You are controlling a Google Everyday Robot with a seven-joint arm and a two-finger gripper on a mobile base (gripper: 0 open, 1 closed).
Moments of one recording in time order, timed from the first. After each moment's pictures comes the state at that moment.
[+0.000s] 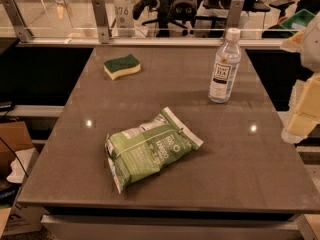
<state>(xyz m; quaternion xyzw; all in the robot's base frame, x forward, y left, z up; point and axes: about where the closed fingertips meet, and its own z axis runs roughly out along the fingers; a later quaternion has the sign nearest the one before) 0.438 -0.216 0.980 -0.60 0.78 -0.04 0.16</state>
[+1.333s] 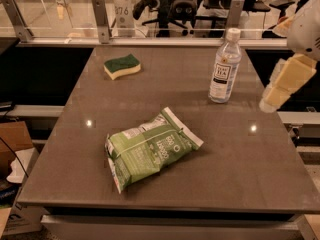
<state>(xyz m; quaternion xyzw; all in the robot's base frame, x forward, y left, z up) 0.509 -0.217 0.975 -0.57 0.79 -0.02 0.24</state>
